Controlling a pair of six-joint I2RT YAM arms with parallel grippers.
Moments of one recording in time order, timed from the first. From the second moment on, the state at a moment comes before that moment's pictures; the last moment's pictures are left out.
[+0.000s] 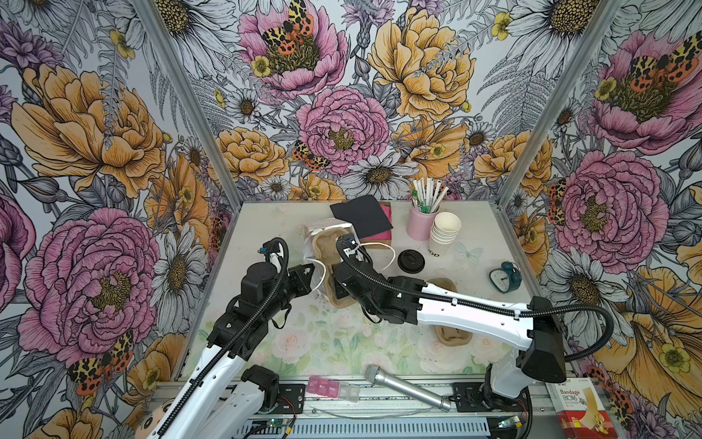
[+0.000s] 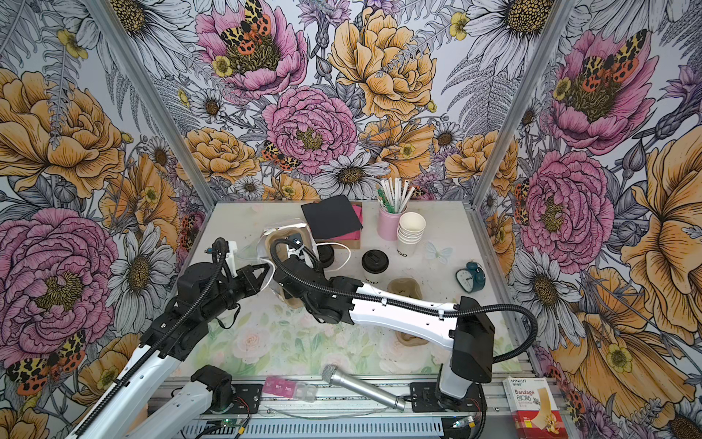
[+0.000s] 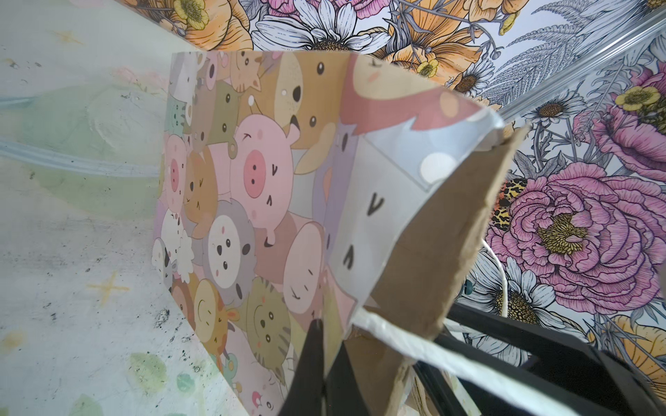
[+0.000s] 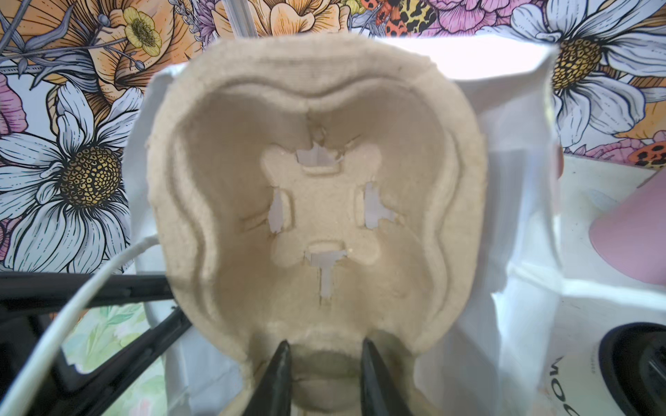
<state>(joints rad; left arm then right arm) -0.39 0.69 0.73 -0.47 0.10 -0.71 1.17 1.65 1.45 -0.40 0.53 0.51</state>
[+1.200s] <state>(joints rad) -0.39 0.70 0.73 -0.44 0.15 -0.71 1.13 1.73 1.54 -0.44 0.50 0.57</state>
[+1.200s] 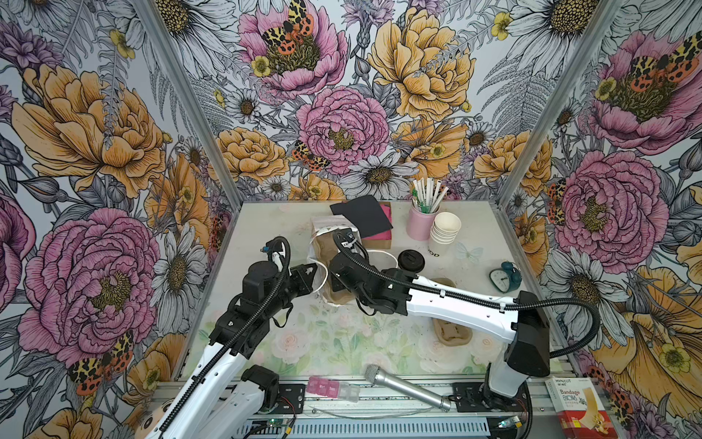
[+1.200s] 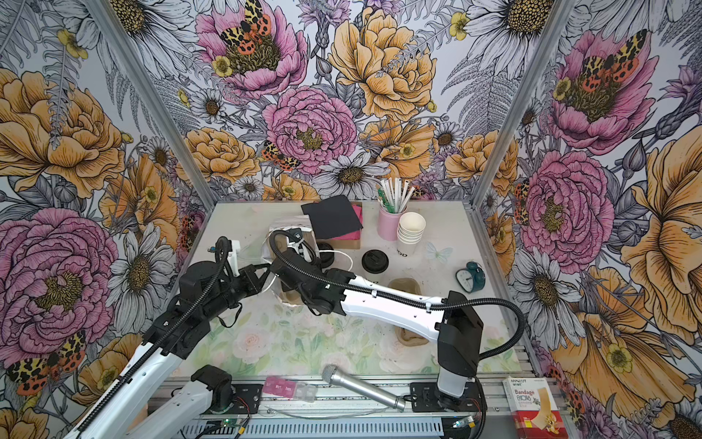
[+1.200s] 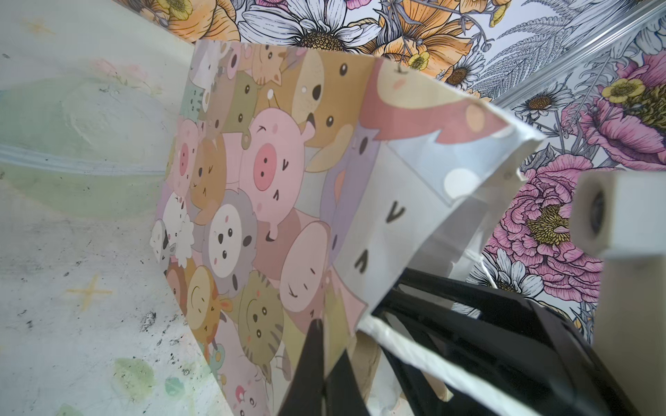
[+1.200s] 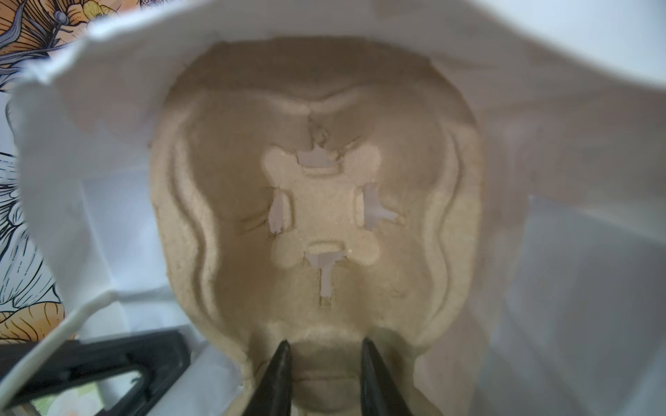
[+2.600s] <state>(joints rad) -0.39 0.69 0.69 -0.42 0.16 -0.72 1.05 2.00 1.63 -0.31 0.51 0.56</state>
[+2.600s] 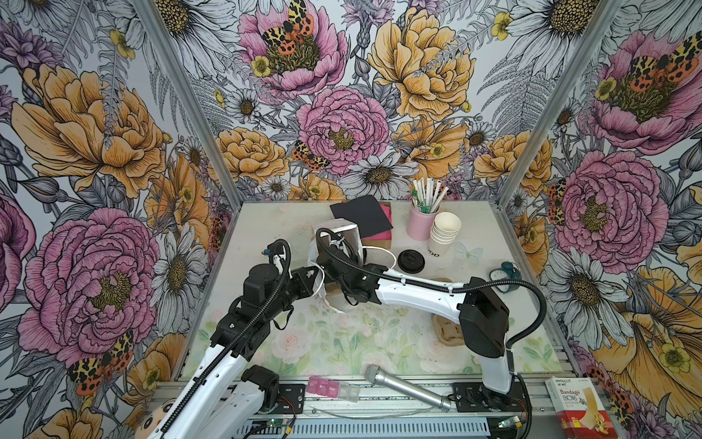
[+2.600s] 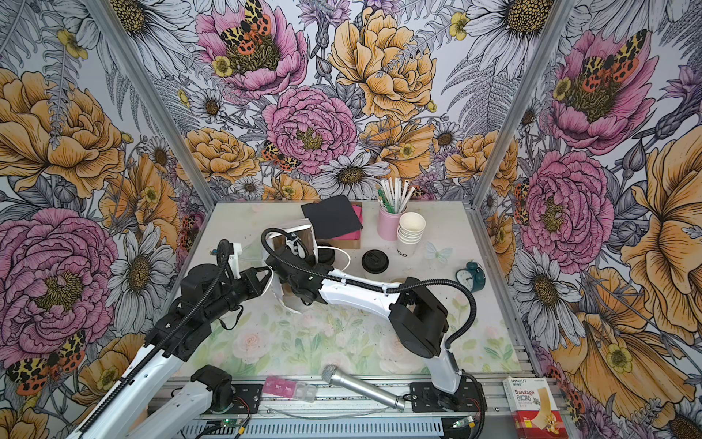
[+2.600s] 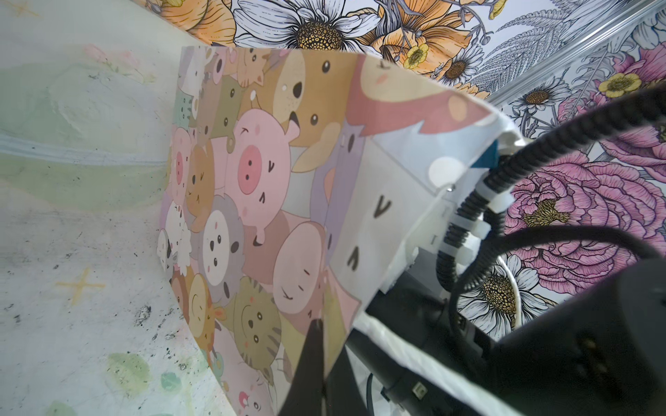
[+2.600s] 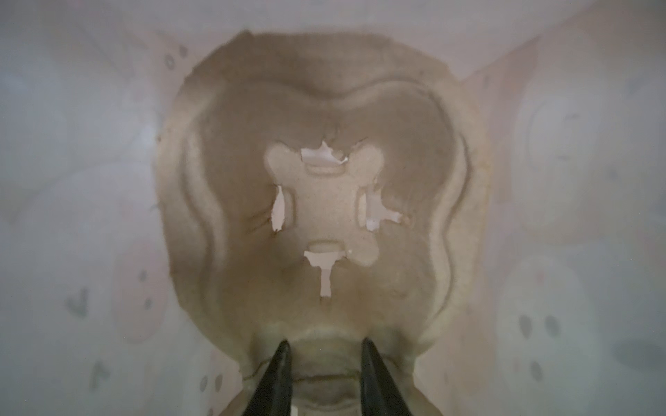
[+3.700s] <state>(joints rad) -0.39 0.67 0.69 -0.41 0.16 -0.72 1.00 2.23 1.81 -0.29 0.41 0.51</state>
